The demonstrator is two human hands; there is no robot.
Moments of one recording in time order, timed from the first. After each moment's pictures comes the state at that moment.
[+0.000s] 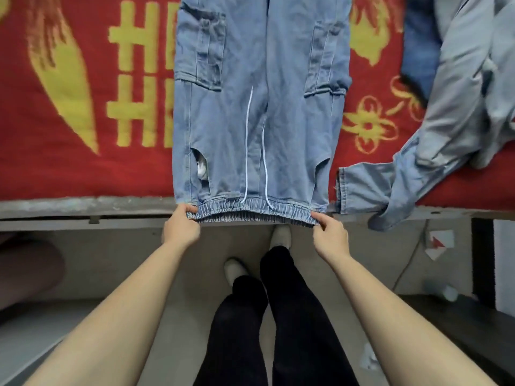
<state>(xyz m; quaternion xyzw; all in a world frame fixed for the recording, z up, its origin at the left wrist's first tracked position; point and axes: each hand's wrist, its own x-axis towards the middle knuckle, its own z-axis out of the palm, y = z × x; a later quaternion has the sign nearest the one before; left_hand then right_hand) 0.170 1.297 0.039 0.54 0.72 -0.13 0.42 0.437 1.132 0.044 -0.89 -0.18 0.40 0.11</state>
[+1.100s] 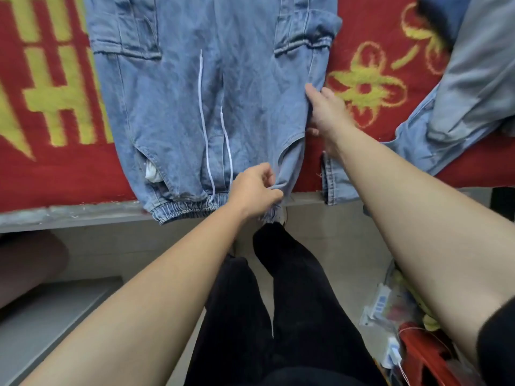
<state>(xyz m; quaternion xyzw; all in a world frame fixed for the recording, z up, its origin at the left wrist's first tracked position) 0.395 1.292 0.023 0.65 0.53 -0.15 0.53 0.585 1.310 0.006 -0.77 -0.04 0.51 0.38</state>
